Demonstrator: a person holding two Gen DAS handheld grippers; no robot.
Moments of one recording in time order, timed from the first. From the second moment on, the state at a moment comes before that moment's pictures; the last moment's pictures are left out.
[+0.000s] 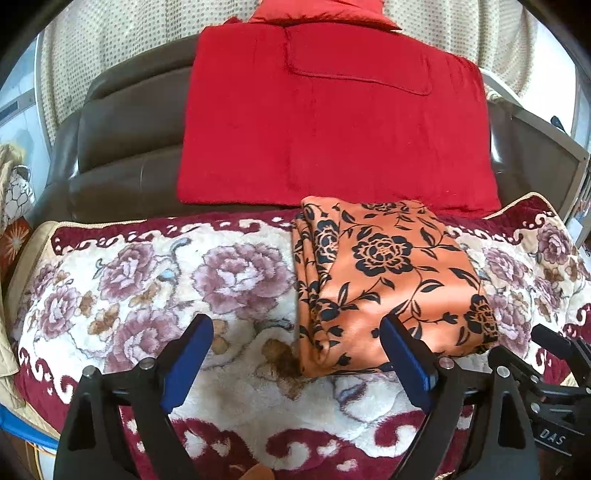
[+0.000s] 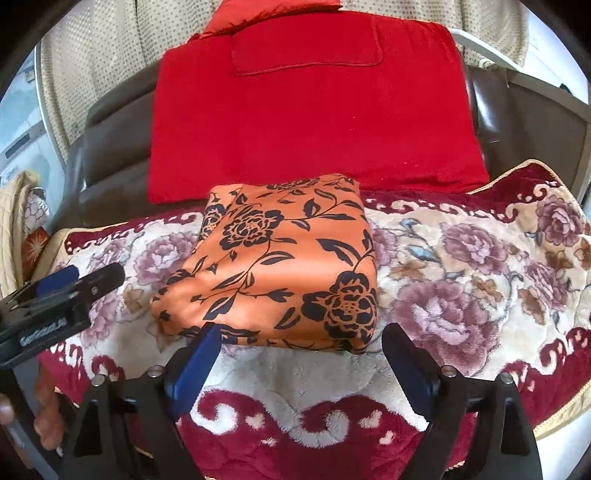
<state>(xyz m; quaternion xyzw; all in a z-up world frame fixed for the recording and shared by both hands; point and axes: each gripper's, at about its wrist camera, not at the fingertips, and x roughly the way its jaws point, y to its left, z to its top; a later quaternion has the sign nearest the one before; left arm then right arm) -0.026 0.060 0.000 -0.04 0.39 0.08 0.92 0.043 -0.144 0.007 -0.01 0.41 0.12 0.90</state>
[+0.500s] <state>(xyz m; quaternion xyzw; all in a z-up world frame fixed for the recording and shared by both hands) -0.024 0.051 0.011 -0.04 0.39 0.07 0.92 0.051 -0.145 0.012 -0.01 0.41 0.12 0.90</state>
